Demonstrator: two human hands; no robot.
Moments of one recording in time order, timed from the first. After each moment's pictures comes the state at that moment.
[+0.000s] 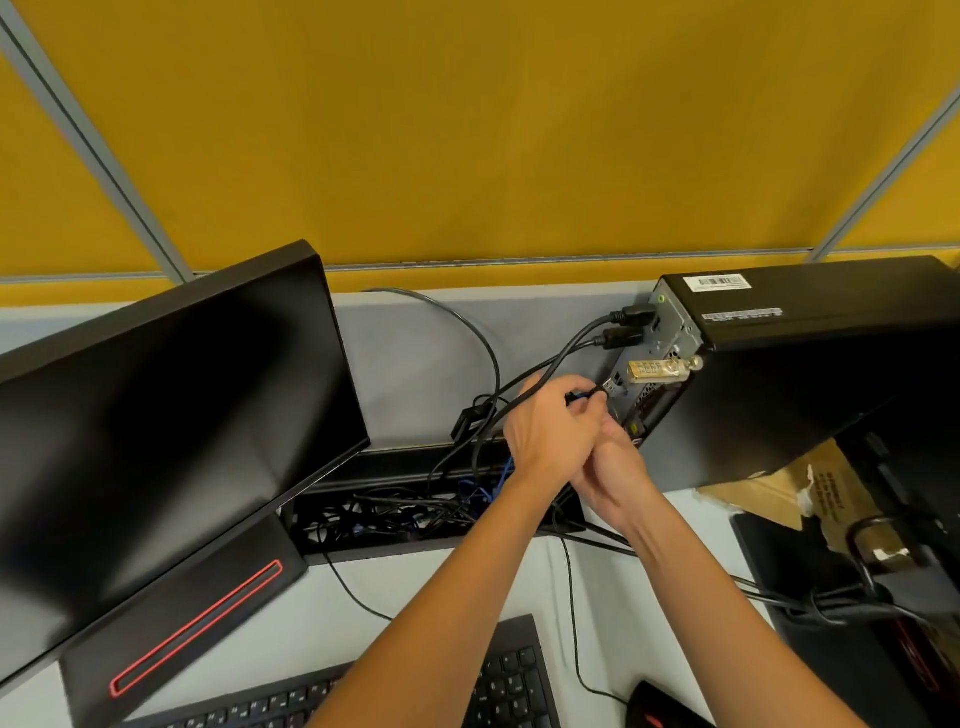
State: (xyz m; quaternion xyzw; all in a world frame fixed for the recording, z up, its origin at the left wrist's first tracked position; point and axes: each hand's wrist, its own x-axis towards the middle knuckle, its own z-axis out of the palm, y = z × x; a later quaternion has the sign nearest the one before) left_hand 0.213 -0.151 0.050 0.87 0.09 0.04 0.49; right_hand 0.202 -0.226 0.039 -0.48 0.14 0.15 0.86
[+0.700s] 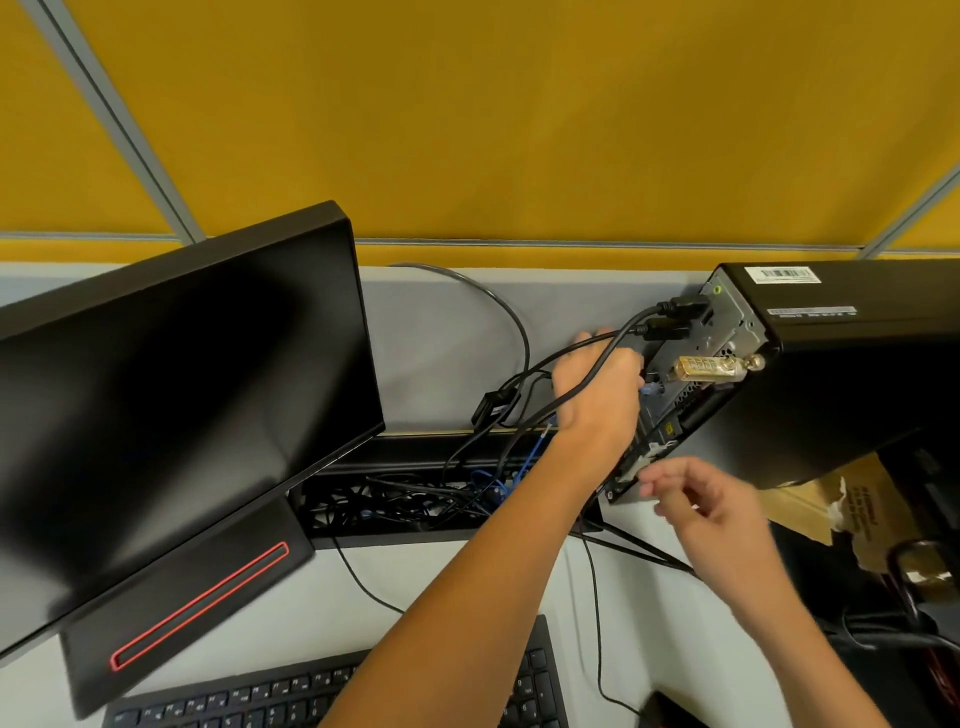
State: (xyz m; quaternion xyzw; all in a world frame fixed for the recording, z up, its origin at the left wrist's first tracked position) left_hand 0.247 -0.159 0.064 0.96 -0.06 0.09 0.24; right_hand 0.148 -0.282 0.052 -0.87 0.03 0.02 0.50
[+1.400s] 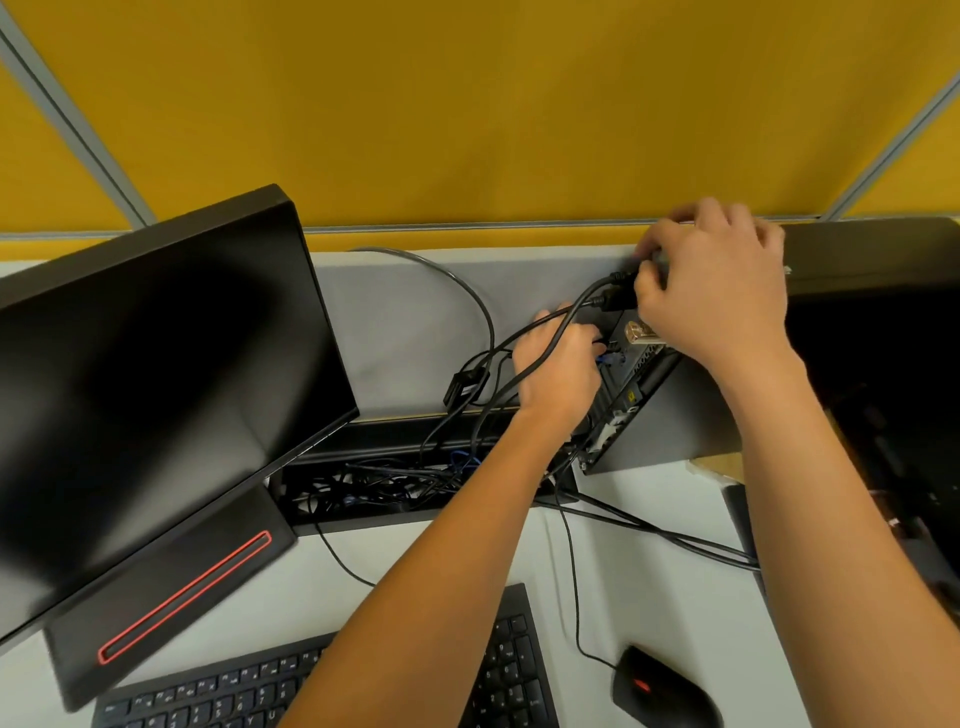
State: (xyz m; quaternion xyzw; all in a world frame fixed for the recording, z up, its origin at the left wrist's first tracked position) left_hand 0.246 -0.160 0.058 0.95 -0.03 0.16 0.25; right_hand 0.256 -0.267 0.161 -0.97 -0.09 -0.21 0.01
